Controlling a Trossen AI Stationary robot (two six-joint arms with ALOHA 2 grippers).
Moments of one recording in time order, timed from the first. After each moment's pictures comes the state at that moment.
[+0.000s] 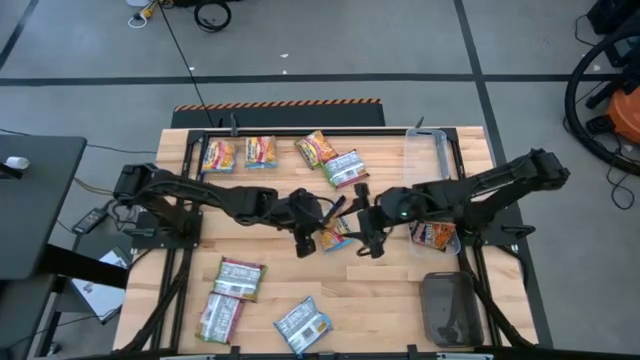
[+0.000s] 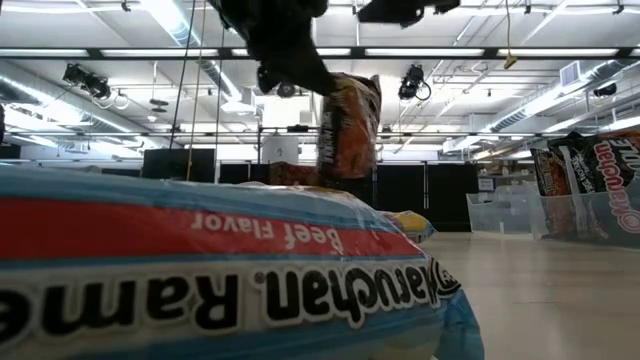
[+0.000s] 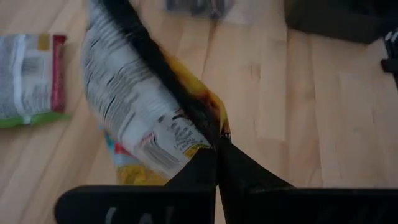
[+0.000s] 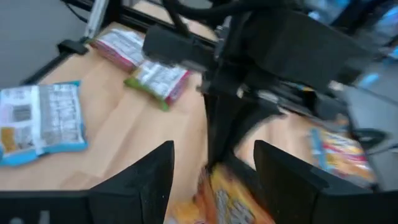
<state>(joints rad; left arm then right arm) -0.12 1.62 1.20 -0.31 -0.14 -0.26 0.21 1.33 1.00 -0.15 0.10 -0.27</state>
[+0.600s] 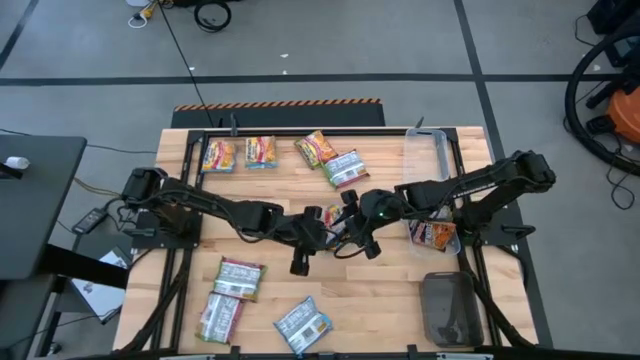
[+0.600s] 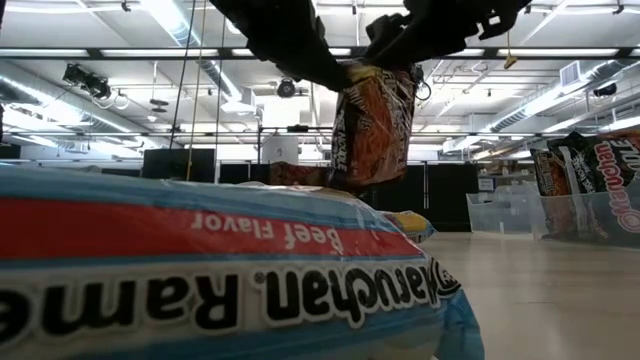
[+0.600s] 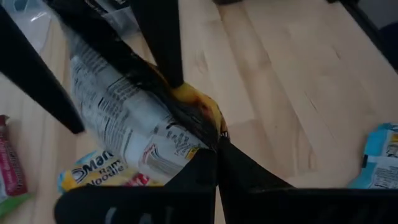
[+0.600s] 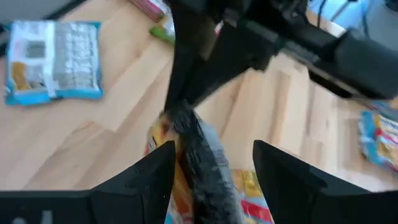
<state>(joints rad) -0.21 1.69 1.20 -0.23 -0.09 0.09 0.14 1.45 1.00 -0.18 -0.05 -0.37</state>
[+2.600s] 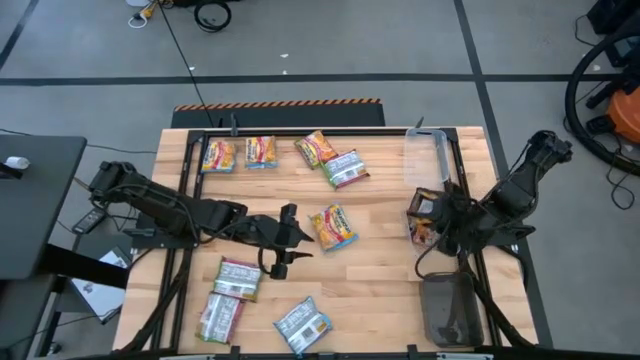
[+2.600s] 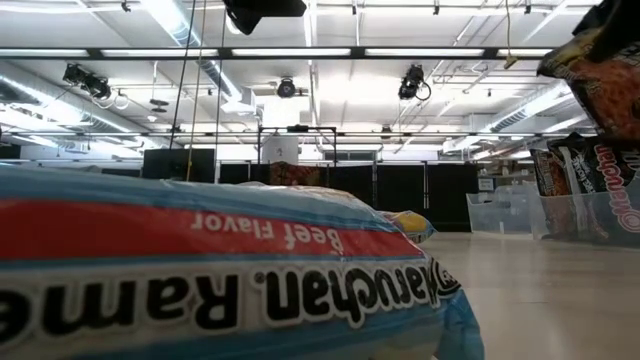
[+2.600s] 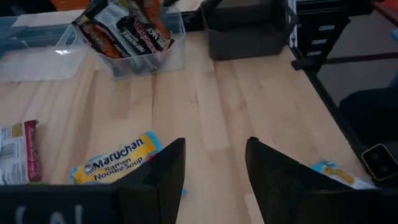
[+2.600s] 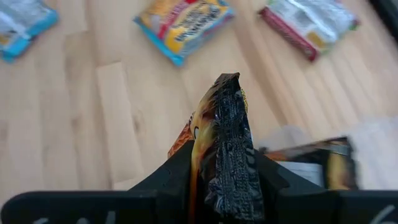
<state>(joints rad) -0.32 1.41 1.05 -0.16 -0.20 -0.08 0.75 0.87 0.92 -1.25 0.55 0.92</state>
